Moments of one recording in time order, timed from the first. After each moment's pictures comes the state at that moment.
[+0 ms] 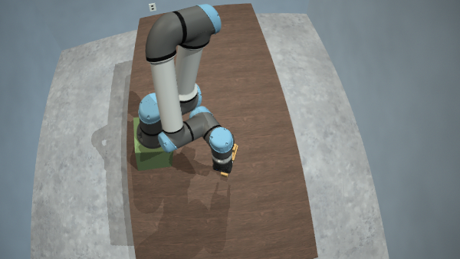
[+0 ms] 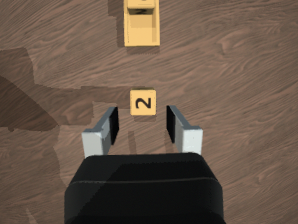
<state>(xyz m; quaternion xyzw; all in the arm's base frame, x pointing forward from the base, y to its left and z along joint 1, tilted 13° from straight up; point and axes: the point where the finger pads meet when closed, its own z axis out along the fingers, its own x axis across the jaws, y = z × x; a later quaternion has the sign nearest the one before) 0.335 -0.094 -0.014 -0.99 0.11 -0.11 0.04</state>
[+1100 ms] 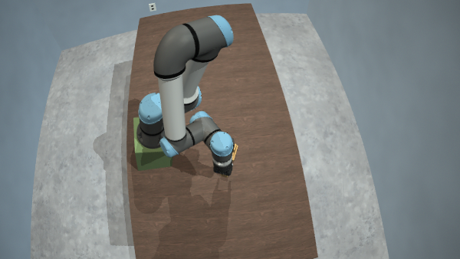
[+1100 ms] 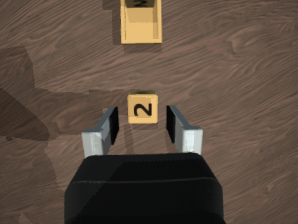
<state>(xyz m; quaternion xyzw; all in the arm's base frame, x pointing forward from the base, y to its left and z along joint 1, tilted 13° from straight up) 0.342 -0.092 -0.045 -0.99 0.11 -0.11 0.04</state>
